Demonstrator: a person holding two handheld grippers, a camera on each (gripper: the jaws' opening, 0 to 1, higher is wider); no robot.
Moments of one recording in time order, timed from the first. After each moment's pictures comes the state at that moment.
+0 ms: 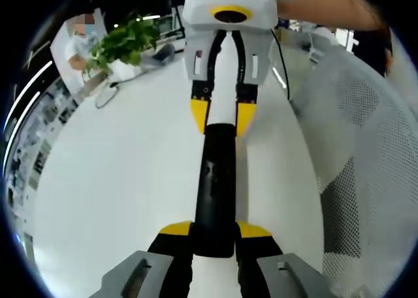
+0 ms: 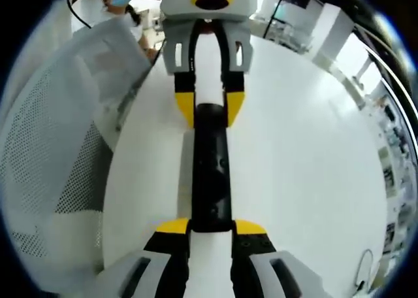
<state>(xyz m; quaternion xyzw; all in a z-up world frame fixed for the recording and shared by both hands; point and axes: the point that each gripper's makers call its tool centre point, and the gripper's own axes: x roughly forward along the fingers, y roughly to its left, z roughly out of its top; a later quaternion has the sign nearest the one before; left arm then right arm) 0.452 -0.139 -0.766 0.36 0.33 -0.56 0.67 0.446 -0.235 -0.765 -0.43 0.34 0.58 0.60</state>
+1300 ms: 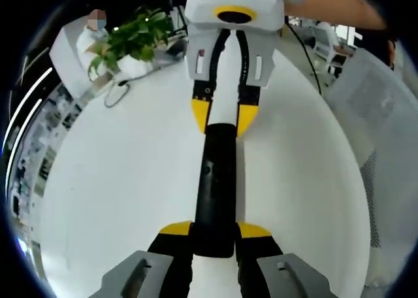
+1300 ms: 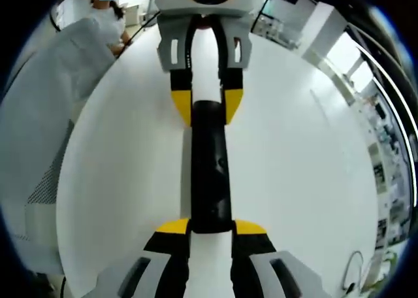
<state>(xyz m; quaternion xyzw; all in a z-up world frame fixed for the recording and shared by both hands) 0.530 -0.146 -0.770 0.38 0.31 -0.55 0.67 0.527 -0.240 -0.774 -0.45 0.33 0.55 0.62</state>
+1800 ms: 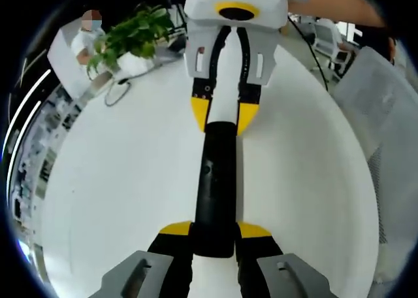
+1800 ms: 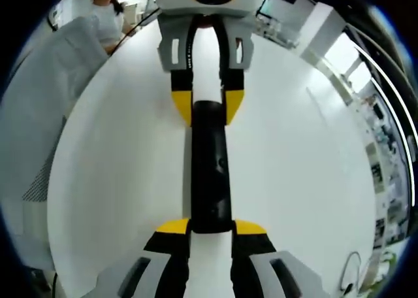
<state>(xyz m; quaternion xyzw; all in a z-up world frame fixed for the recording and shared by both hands) 0.547 -0.148 -0.776 0.39 0.31 -0.55 0.67 0.541 -0.243 -0.777 -0.45 0.33 0.54 0.63</state>
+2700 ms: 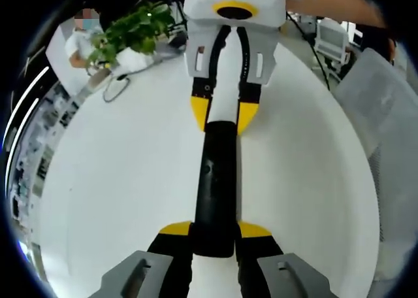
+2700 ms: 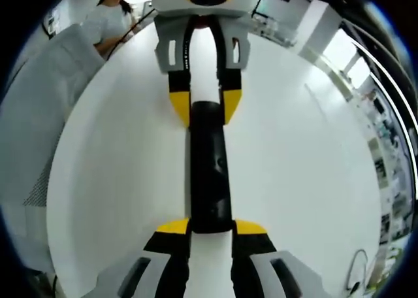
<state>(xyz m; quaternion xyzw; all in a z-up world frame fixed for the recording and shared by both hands) 0.553 -0.145 -0.780 0.39 0.33 -0.55 0.66 0.545 -0.241 -0.781 -0.43 0.34 0.55 0.63</state>
